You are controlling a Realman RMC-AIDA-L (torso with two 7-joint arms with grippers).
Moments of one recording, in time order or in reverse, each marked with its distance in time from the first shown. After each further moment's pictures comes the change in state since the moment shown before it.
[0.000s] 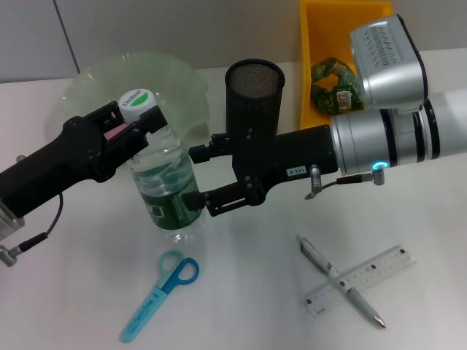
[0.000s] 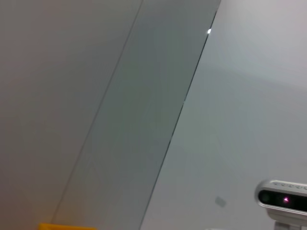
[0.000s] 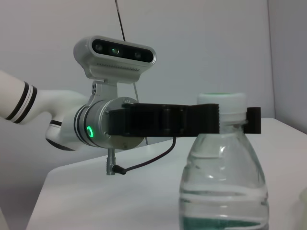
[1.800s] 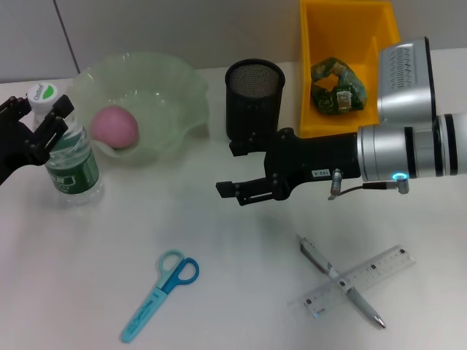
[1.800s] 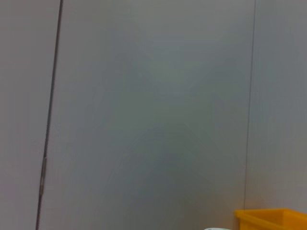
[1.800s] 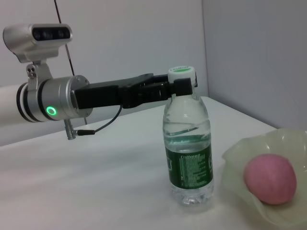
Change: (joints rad) left arm 0.068 -0.006 -0.206 -0.013 -0.040 -0.286 0.390; right arm -0.104 0.001 -0.006 -0.047 -0.003 0.135 -0.027
